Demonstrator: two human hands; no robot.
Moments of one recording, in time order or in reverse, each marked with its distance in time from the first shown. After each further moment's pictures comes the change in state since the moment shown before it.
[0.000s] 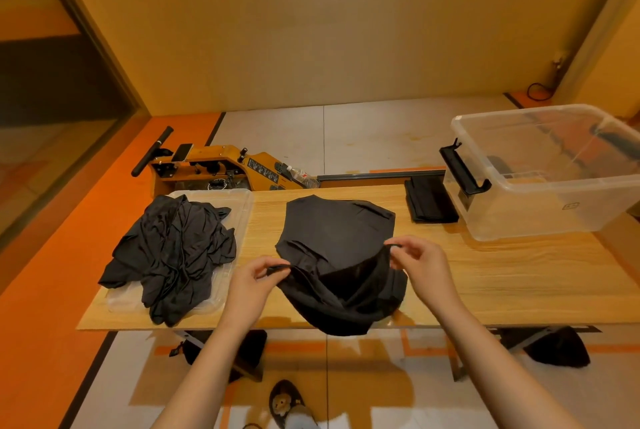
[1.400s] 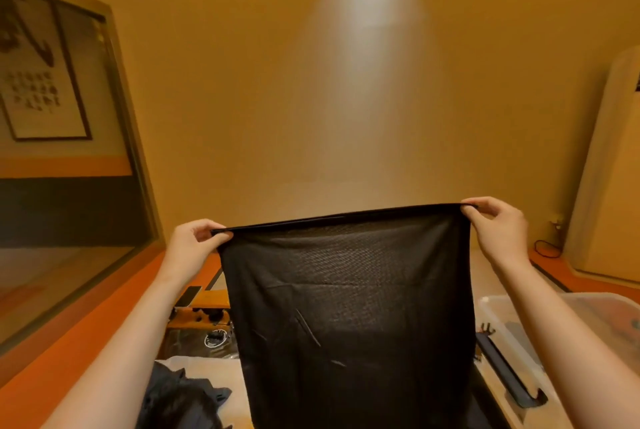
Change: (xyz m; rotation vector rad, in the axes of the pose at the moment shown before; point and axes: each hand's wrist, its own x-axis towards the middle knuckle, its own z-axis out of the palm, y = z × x) left_hand 0.200 0.216 -0.166 0.160 0.369 0.485; right_hand 0.224 -0.233 -0.089 -0.038 0.484 -0.491
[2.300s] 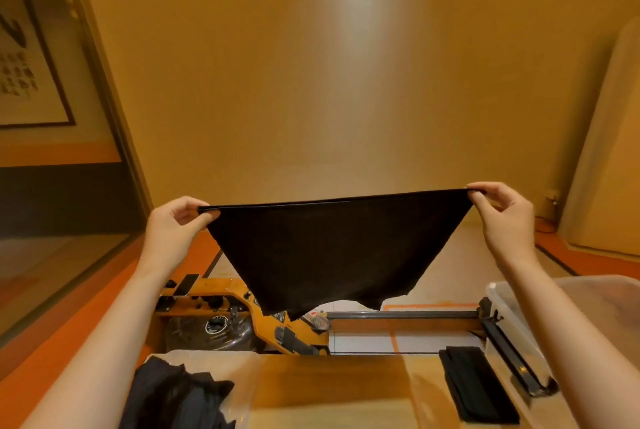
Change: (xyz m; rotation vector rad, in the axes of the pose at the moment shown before) left_hand 0.030 0.004 -0.007 -0.042 0.041 0.073; right_hand 0.003 0.006 0.023 0.094 0.015 -0.109
